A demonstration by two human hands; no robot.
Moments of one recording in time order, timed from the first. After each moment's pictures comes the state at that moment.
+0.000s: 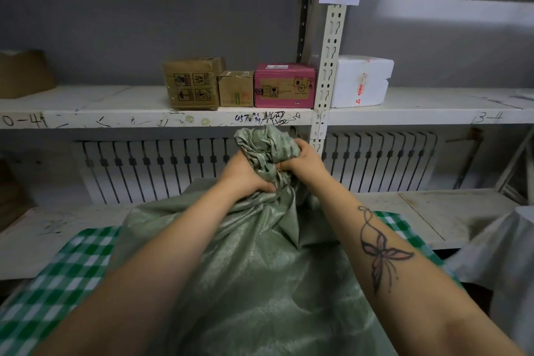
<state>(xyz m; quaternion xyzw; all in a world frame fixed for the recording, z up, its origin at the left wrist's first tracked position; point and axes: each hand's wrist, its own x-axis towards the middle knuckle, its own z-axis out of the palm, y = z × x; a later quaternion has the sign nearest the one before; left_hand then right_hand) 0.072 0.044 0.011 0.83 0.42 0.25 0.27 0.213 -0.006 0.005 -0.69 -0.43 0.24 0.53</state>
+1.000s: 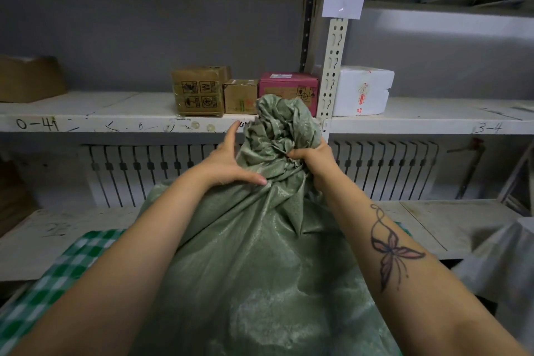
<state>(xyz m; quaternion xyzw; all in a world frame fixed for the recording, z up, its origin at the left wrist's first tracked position) 0.027 0.055 0.046 0.84 0.37 0.20 0.35 0.212 -0.019 0.032 -0.56 -0.35 0.30 0.68</state>
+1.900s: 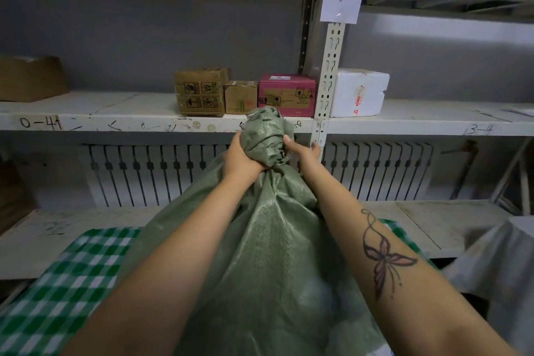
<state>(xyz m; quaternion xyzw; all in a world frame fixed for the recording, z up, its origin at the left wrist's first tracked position) 0.072 0.024 0.034 0.68 0.39 0.48 0.39 0.188 -0.024 0.027 -0.59 -0.31 0.38 0.65</state>
